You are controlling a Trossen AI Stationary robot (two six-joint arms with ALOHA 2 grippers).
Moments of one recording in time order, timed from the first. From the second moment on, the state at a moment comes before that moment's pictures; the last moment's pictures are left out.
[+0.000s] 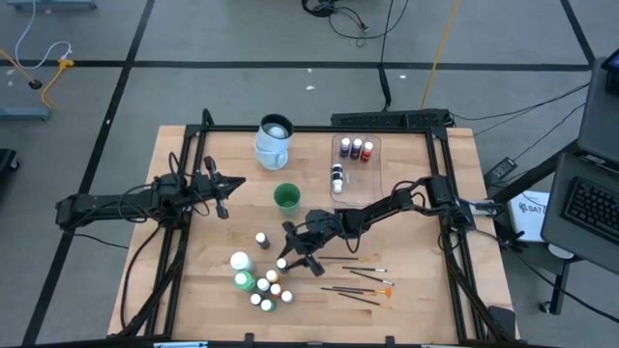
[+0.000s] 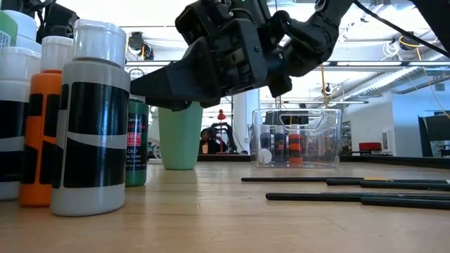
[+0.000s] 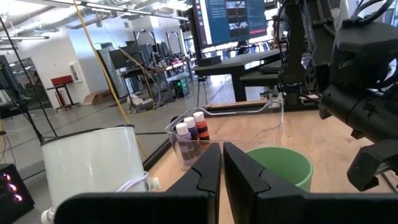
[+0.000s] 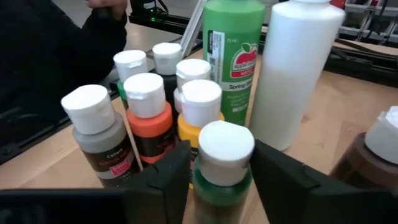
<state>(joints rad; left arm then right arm) 0.15 0.27 0.06 0.28 -0.14 0.21 0.13 2.14 1.21 0.63 -0.48 -0.14</state>
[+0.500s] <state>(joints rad) 0.15 0.27 0.06 0.26 -0.14 0.21 0.11 2.02 1.21 0.57 -0.46 -0.14</state>
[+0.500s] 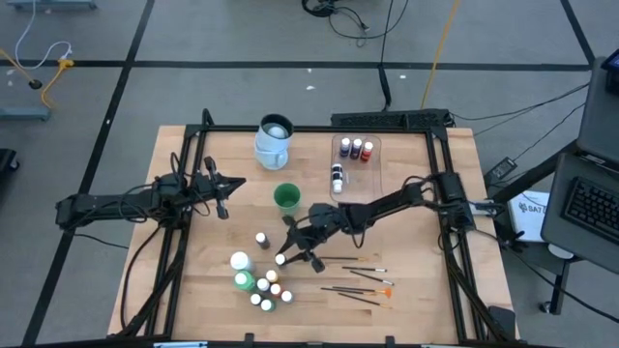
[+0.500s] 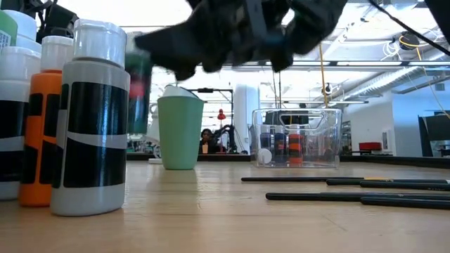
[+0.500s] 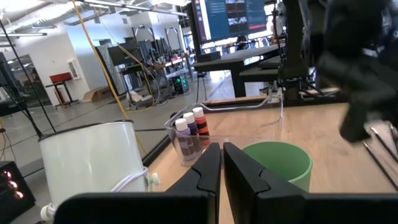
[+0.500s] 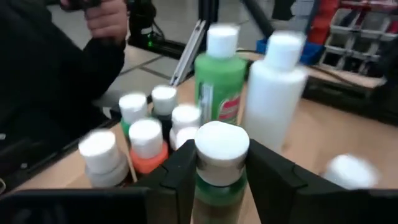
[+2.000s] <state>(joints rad) 0.15 0.27 0.06 0.28 -0.23 0.23 -0.37 1.25 0.33 0.68 0.16 -0.09</state>
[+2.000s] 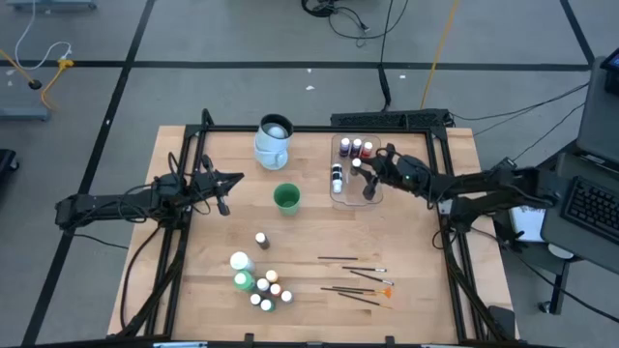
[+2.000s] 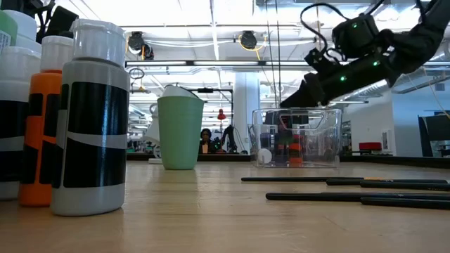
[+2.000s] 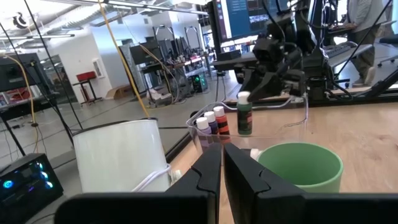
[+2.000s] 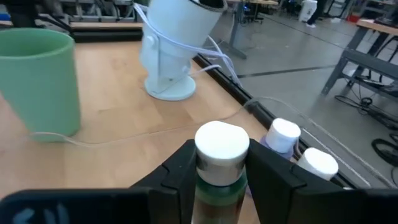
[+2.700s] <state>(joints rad) 0.16 0.27 0.06 0.29 -0.24 0.26 -0.44 1.62 0.45 0.89 0.14 -0.12</state>
